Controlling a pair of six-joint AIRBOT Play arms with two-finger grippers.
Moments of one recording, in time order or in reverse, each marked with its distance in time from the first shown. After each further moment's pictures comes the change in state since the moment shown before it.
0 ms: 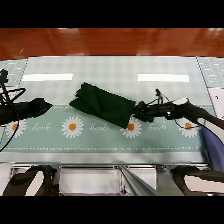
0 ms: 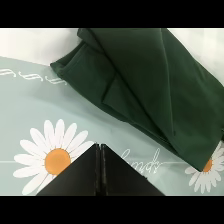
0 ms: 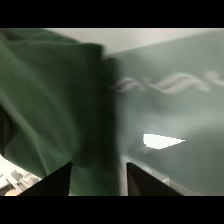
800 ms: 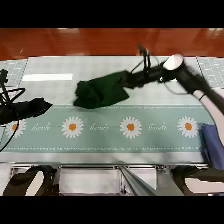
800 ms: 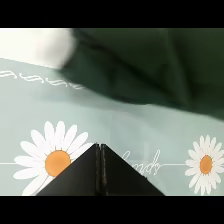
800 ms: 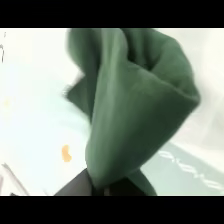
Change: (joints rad) left arm 0.000 0.000 0.000 0.000 0.010 0.000; right arm 0.156 -0.035 0.683 -0.333 0.175 0.139
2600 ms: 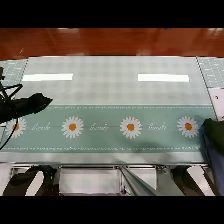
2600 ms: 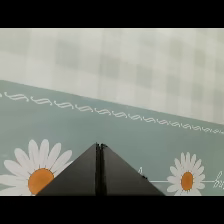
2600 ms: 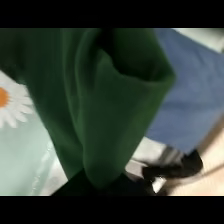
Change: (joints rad) left arm 0.000 0.000 0.000 -0.066 0.066 0.000; right arm -1.512 0.600 -0.153 -0.890 0.795 0.234
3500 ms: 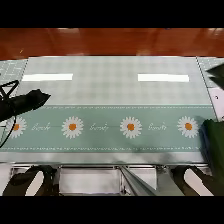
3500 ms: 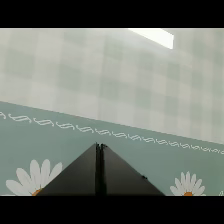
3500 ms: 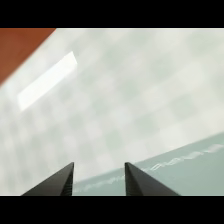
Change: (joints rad) left arm -0.010 -0.007 0.002 -0.002 0.082 0.008; right arm 0.840 -0.078 -0.062 0.603 -0.655 0.044
